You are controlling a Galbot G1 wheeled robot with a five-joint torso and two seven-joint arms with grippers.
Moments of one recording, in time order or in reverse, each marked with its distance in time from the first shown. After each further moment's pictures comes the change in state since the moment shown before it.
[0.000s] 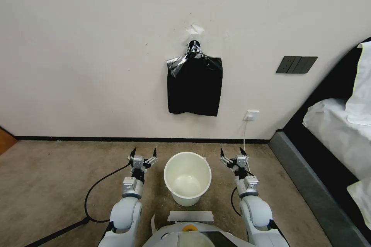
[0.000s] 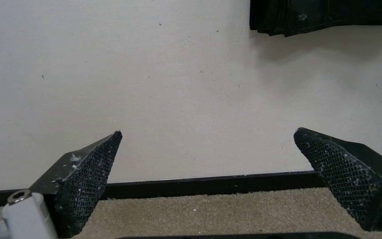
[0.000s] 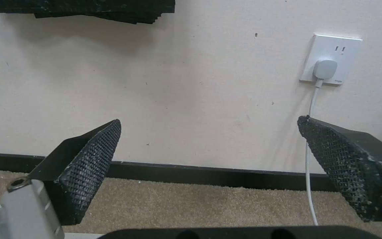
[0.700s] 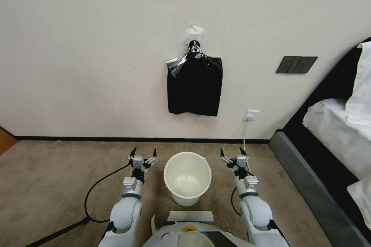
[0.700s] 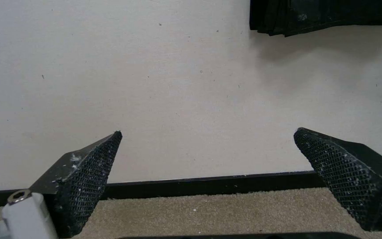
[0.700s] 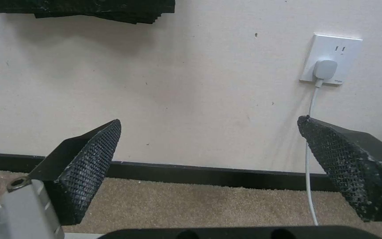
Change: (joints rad) left arm 0.000 0.000 0.000 0.000 0.000 0.000 0.000; right arm 0.000 0.000 0.000 0.000 0.000 0.000 0.000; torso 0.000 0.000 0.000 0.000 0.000
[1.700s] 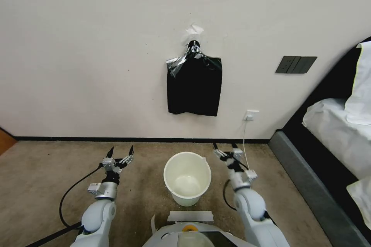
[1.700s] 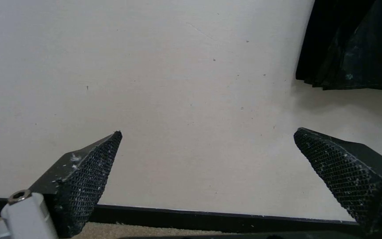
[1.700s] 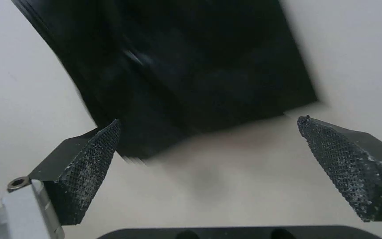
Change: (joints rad) left arm 0.009 0.152 -0.189 0.114 -0.396 -0.219 0.159; right arm 0.433 -0.132 -0.310 -0.049 0.672 -0.021 0.129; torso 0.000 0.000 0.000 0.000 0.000
